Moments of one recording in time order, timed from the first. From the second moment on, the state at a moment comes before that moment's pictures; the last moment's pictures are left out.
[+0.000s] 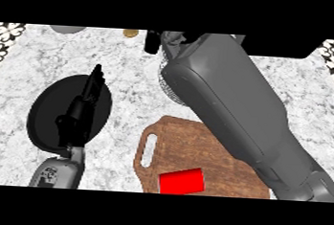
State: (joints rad) left arm -0.17 0.04 -0.09 -1.55 -0.16 0.18 0.06; right arm -1.29 -0.03 0.26 -1.15 0.96 0.32 1.08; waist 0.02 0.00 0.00
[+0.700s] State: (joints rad) left arm -0.16 0.04 -0.08 -1.55 -0.15 0.18 0.04; right arm -1.26 -0.03 0.08 -0.94 1.02 0.12 1.01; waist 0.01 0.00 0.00
